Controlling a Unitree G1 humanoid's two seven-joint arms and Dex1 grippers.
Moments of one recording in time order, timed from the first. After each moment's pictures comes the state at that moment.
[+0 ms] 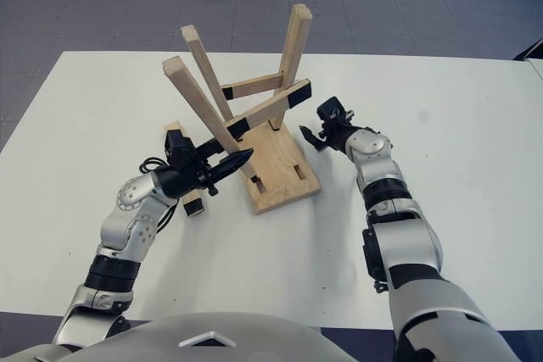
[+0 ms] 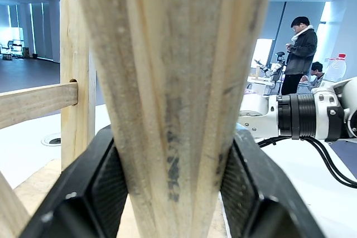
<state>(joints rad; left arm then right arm) -0.13 0.21 -0.15 -0.03 -0.49 0.07 -0.89 -0.76 -0.33 0.11 1.11 -0.04 -0.19 0.54</state>
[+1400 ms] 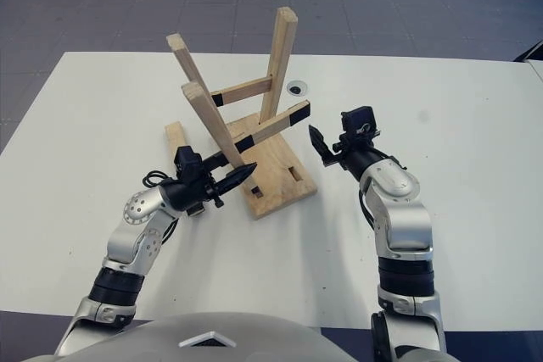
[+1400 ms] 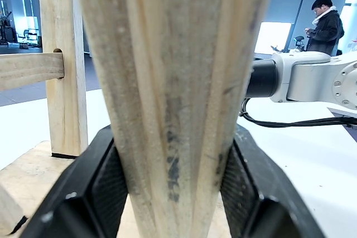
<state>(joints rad) -0.04 0.17 -0.19 -0.03 -0.39 0.03 -0.82 -0.16 -0.33 -0.07 -0.25 0.16 0.55 0.38</state>
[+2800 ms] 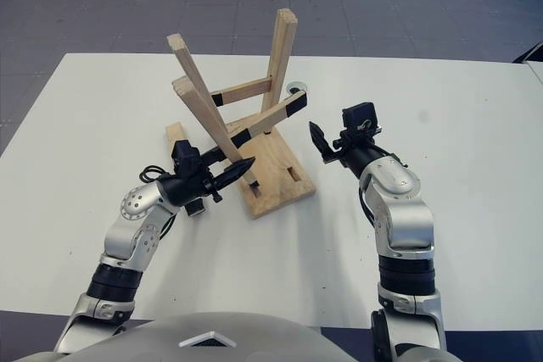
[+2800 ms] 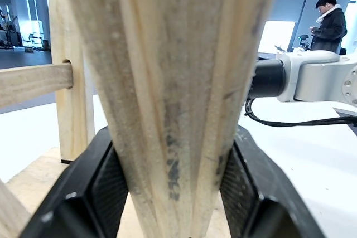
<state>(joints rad) -0.07 0.20 -0.19 -0.05 -0.39 0.07 -0.82 -0.17 -0.33 -0.07 -0.25 0.17 0.57 0.36</state>
